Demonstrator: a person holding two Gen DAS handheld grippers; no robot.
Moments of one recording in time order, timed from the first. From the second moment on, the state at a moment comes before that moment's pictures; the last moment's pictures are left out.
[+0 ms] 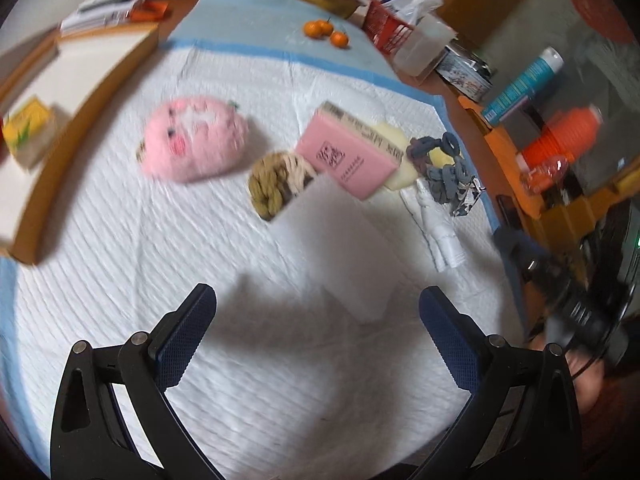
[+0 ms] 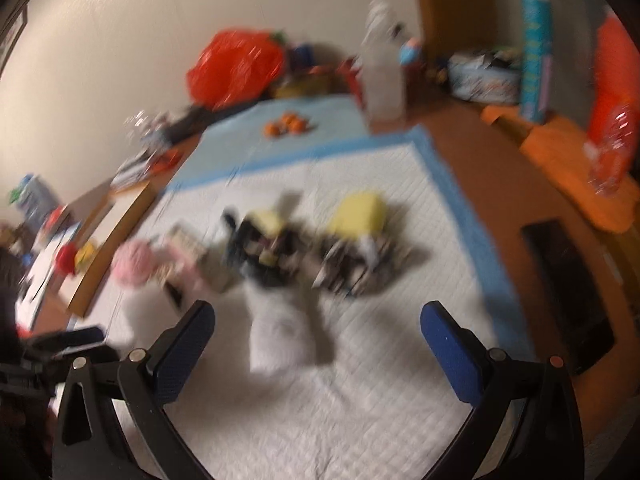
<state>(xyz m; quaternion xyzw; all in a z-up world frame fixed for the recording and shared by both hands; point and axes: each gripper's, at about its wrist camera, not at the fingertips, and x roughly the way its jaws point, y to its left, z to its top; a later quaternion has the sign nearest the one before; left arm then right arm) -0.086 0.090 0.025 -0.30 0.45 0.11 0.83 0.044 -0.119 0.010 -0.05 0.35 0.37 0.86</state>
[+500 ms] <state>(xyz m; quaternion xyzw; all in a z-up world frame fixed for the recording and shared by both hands) -0.047 0.087 0.011 -0.34 0.44 0.18 0.81 0.041 -0.056 -0.026 -0.17 0.37 0.42 0.81</state>
